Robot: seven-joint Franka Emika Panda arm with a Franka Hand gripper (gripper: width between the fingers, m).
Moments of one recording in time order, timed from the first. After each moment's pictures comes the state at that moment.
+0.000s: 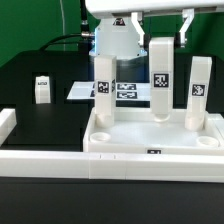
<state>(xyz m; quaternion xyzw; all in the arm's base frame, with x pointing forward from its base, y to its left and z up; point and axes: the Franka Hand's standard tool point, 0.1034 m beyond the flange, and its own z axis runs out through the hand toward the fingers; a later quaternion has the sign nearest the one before) 0.615 0.034 0.165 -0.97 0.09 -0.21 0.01</state>
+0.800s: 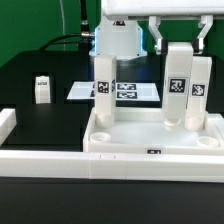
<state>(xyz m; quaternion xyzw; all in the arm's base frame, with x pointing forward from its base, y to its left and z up) 0.620 0.056 0.160 -0.98 0.05 -0.19 0.01</state>
